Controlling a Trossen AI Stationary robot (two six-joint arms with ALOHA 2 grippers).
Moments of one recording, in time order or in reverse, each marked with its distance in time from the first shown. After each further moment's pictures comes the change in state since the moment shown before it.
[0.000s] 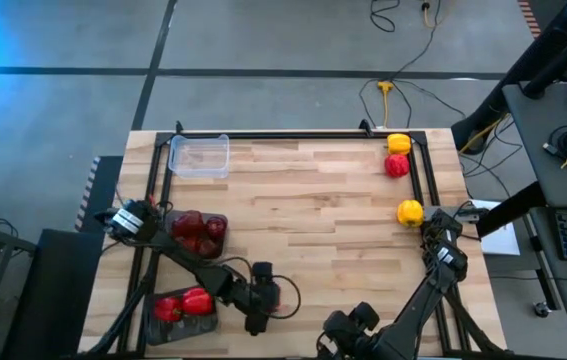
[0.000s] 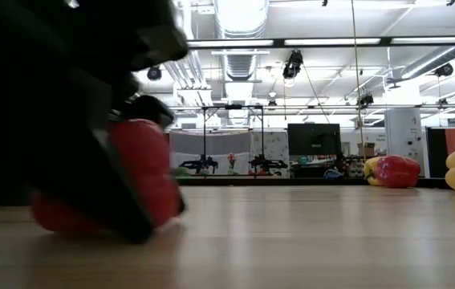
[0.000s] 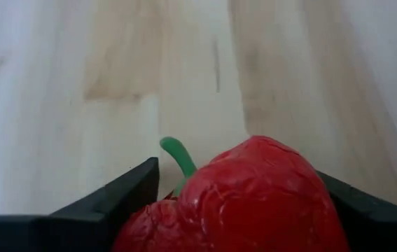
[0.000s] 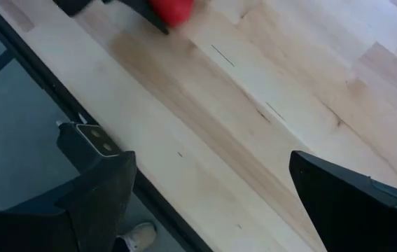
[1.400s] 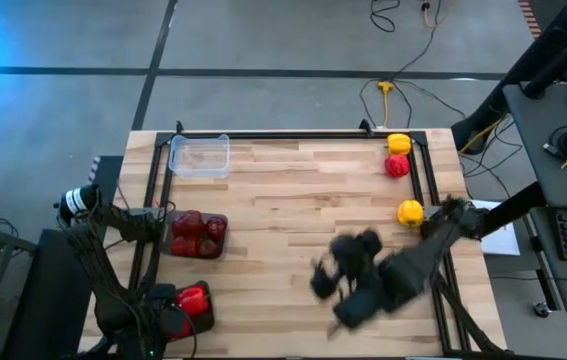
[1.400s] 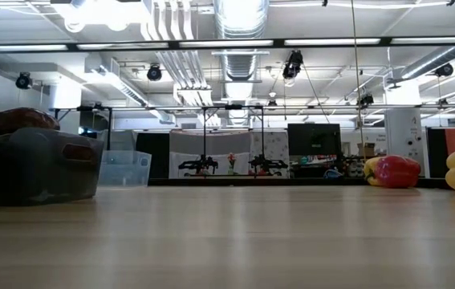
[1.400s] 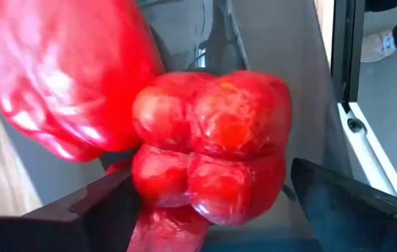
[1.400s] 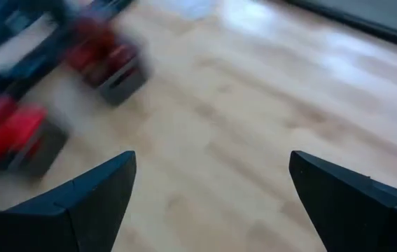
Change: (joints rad) left arm -0.630 -0.354 0.006 -0.849 0.189 -0.781; right arm -0.253 -0.334 -0.074 -0.167 0.291 -0.164
